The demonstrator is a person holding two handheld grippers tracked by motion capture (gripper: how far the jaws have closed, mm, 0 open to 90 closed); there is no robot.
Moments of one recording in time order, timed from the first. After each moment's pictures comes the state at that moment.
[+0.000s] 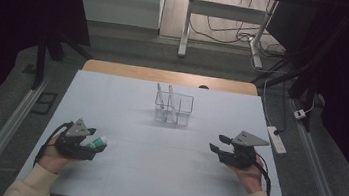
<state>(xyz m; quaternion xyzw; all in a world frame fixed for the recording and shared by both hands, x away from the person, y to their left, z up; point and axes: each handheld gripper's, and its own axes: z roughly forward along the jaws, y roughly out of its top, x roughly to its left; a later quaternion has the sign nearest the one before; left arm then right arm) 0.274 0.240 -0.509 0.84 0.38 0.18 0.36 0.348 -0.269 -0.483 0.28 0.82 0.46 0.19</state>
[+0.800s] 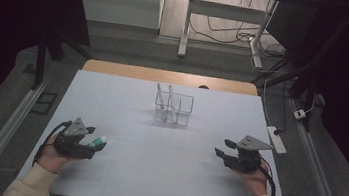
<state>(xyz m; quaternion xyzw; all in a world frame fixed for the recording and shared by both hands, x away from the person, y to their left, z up) 0.274 0.242 -0.506 0.83 0.38 0.18 0.36 0.345 -0.287 -0.493 0.29 0.83 0.43 0.19</state>
